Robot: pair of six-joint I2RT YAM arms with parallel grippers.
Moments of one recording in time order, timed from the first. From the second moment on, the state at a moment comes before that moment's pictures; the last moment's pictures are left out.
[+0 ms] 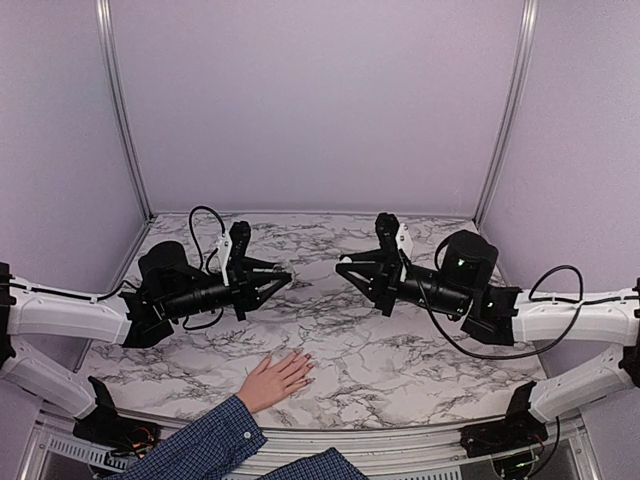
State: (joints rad) left arm -0.86 1.33 0.59 0.74 0.33 -0.10; right arm 0.91 1.21 0.68 0.54 -0.27 -0.04
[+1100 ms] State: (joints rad) left arm -1.04 1.22 0.59 0.75 0.48 0.07; right arm 1.10 1.21 1.14 -0.13 -0.51 -0.25
